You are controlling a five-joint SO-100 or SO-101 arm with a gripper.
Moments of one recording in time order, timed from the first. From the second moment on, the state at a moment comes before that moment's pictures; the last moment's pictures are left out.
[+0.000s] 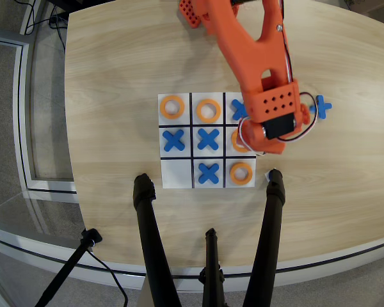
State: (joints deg) arm -18.4 80.6 101.6 50.2 -64.1
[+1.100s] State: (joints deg) arm -18.0 73.8 99.6 47.3 -64.0
